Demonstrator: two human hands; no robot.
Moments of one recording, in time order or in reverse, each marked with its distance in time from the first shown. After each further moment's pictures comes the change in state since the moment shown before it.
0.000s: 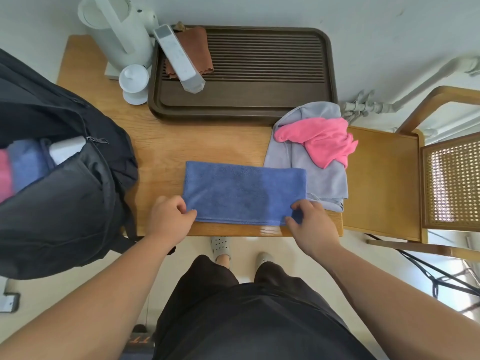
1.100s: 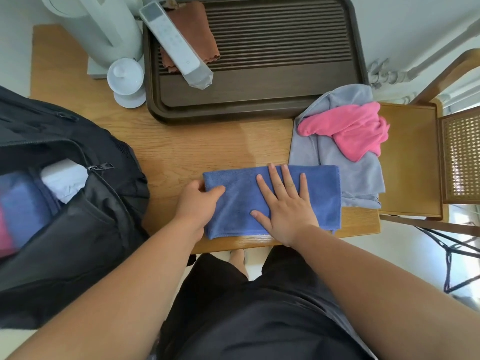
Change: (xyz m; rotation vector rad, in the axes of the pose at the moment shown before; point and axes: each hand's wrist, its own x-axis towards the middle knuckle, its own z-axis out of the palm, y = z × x) left_hand 0.064 0.036 -0.012 -0.709 -0.281 -0.229; right_hand 0.056 -0.081 0.077 -0.619 0.034 -0.362
